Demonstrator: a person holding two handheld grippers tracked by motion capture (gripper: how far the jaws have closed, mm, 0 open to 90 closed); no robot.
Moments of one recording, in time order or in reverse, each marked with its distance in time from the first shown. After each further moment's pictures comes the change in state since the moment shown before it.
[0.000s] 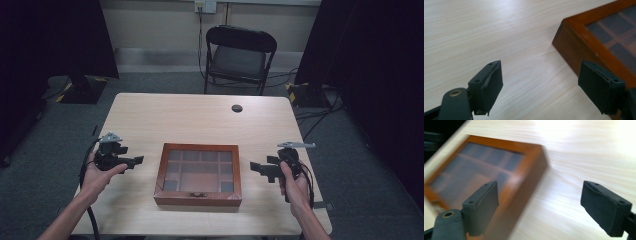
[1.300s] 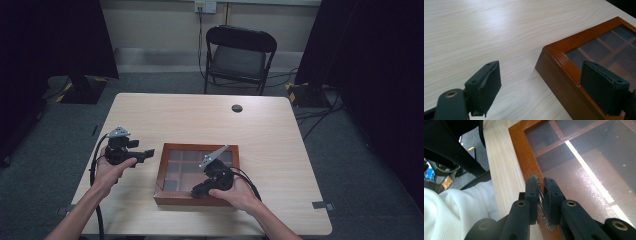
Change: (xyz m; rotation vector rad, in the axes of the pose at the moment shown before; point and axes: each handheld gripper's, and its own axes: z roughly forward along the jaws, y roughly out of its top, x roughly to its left) left arm -0.014 0.024 0.018 -0.115 -0.092 -0.007; right arm 0.150 0.005 0.098 0.394 0.503 -0.477
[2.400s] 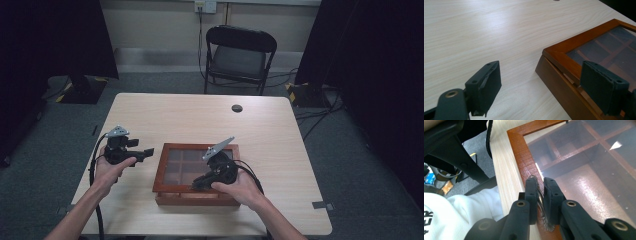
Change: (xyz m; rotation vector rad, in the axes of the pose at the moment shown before) left arm 0.001 0.002 -0.002 -0.014 0.004 0.008; right arm 0.007 0.015 -0.027 -0.039 -0.008 -0.016
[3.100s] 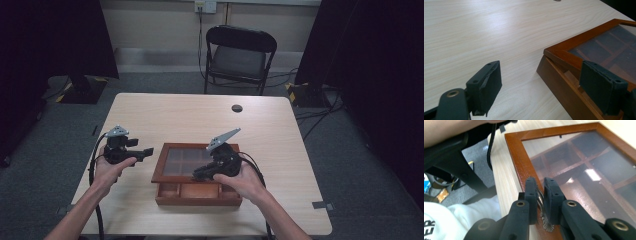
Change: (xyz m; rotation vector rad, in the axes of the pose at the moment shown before) left arm -0.001 0.001 -0.001 -0.004 0.007 0.000; right arm 0.003 0.016 -0.024 -0.070 -0.031 -0.017
